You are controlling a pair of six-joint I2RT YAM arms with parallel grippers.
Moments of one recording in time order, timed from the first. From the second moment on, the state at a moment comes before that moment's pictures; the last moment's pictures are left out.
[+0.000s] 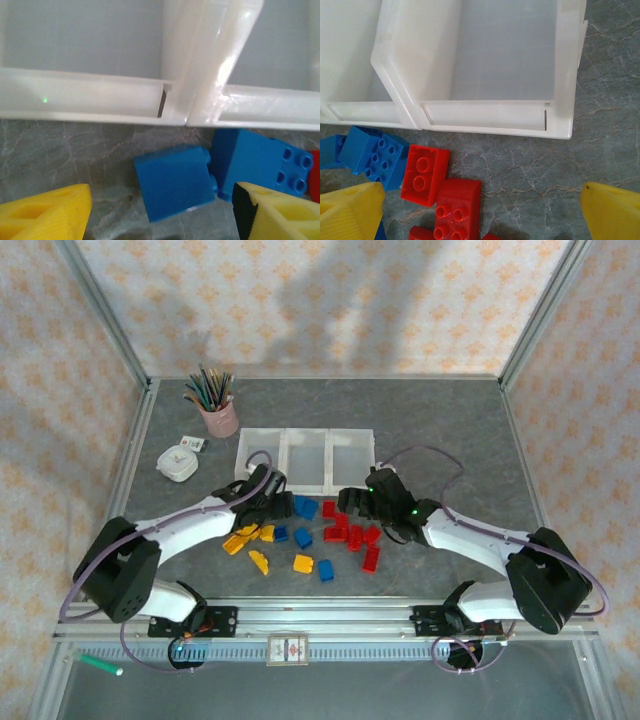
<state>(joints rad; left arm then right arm) -0.56 1.43 0.75 -0.36 -0.19 -0.66 0.70 1.30 0.65 -0.15 0.10 0.70</state>
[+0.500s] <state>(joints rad) -0.56 1.56 0.81 -0.35 -0.28 -0.66 0.70 1.31 0.65 -0.15 0.12 0.70</state>
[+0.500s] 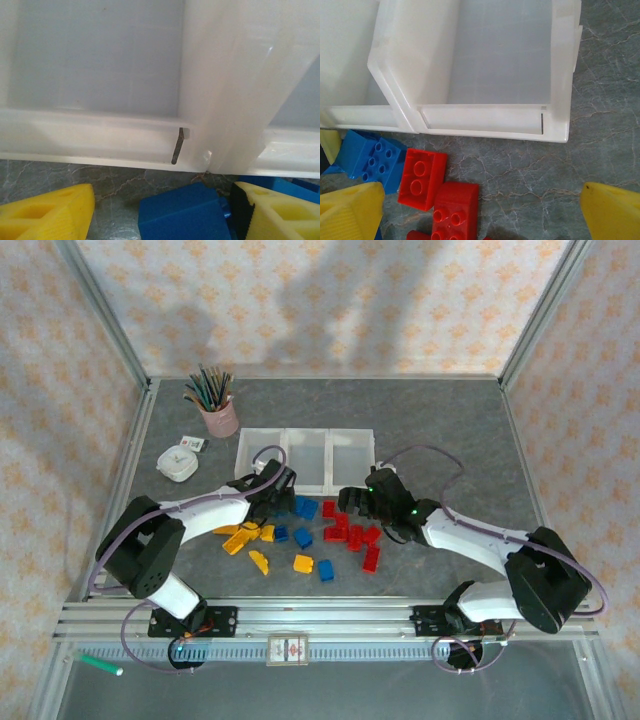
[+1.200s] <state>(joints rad) -0.56 1.52 0.79 -0.39 -0.25 -0.59 0.70 1.31 0.66 -0.14 0.12 0.70</state>
